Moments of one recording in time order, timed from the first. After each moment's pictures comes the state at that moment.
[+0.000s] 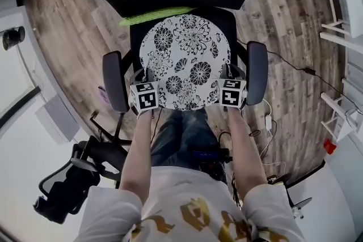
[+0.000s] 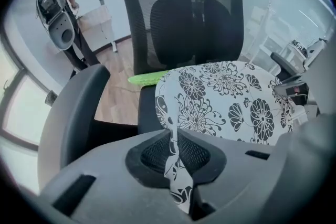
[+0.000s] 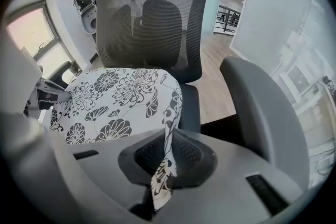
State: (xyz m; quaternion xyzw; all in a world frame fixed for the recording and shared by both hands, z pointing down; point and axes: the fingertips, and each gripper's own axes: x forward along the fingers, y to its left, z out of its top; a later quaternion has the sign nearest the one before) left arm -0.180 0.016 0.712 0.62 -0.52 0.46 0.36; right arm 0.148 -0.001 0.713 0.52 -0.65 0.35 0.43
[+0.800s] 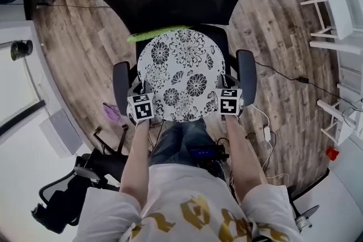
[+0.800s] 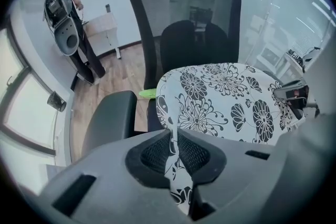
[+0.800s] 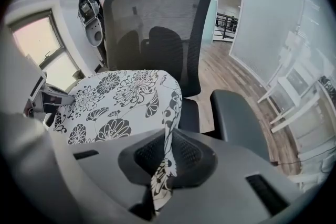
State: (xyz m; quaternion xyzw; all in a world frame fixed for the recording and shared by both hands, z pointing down) left arm -0.179 0.005 0.650 0.63 -0.54 0.44 0.35; right arm 0.155 -0.011 0.651 0.52 -0.67 0.35 0.39
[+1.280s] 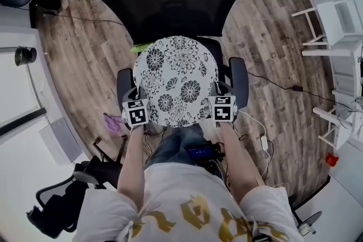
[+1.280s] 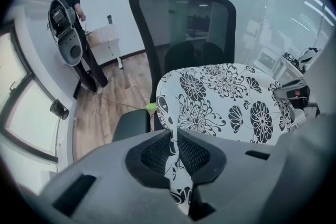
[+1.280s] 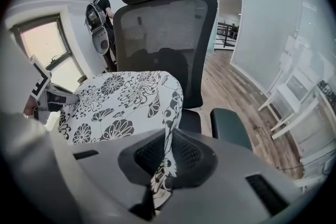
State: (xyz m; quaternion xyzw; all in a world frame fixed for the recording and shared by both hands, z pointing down) left arm -0.191 0.000 0.593 0.65 -0.55 0.42 0.32; right arm 0.139 -0.008 0.593 0.53 -0.70 0.32 0.36
